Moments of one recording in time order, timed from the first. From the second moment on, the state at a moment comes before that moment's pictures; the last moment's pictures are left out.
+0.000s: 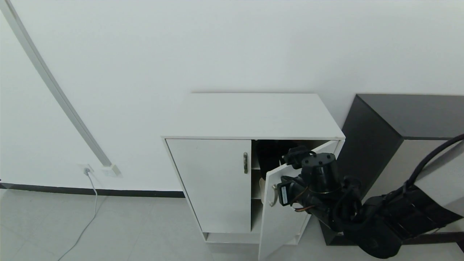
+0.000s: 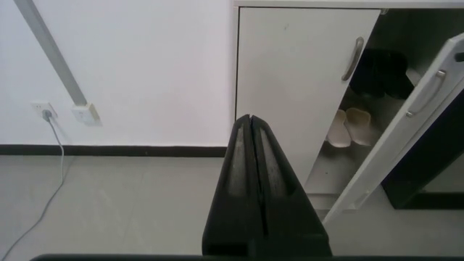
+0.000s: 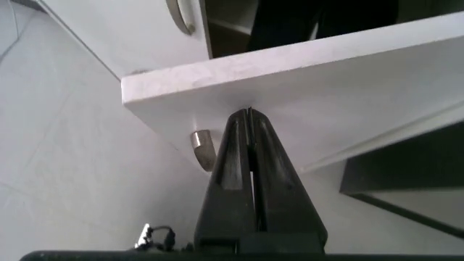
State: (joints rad) left arm 0.00 0.00 0.00 0.00 0.01 0.00; right arm 0.73 2.01 -0.85 -0.78 -0.37 0.13
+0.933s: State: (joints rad) left arm 0.00 0.00 0.00 0.00 0.01 0.00; right arm 0.64 2.24 -1.13 -0.80 -0.36 0.13
